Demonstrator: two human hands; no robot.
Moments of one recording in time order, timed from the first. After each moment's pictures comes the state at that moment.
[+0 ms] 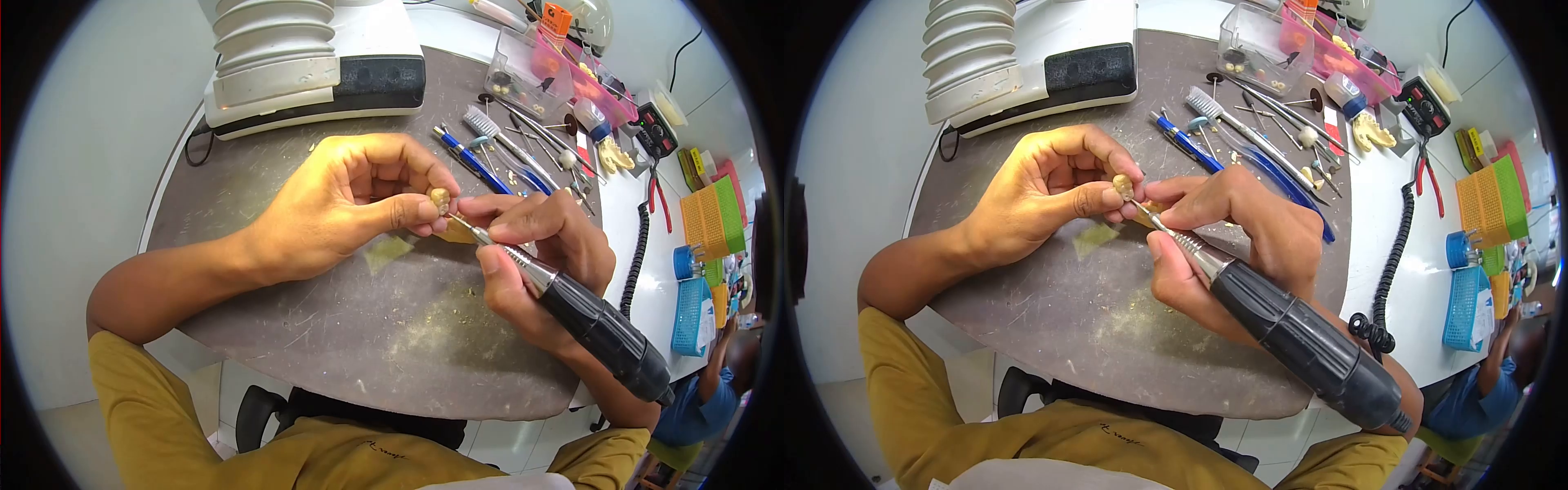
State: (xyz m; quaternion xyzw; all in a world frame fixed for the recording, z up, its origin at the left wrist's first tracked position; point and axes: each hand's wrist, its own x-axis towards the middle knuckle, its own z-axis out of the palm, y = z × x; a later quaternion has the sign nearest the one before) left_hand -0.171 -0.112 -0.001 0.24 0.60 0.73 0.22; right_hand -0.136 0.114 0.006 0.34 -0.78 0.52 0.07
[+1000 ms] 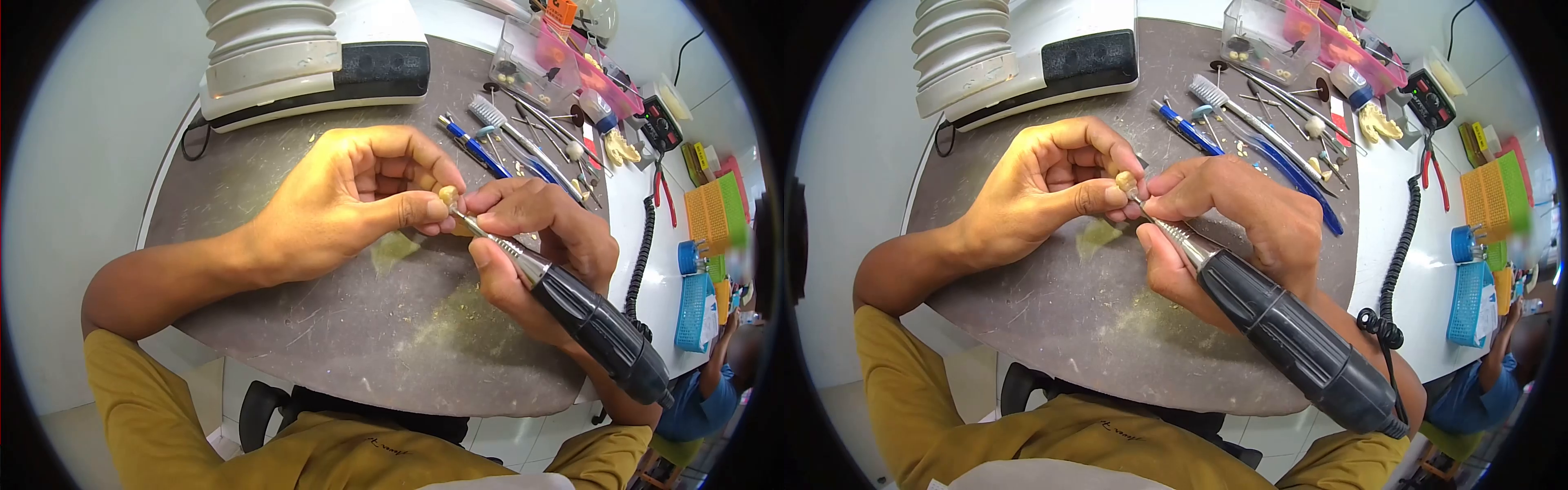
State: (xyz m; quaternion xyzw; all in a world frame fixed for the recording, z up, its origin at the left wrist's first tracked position) left_hand -0.170 -0.111 -0.002 0.23 0.60 0.73 0.23; right_hand -0.142 0.108 0.002 0.37 -0.77 0.50 0.13
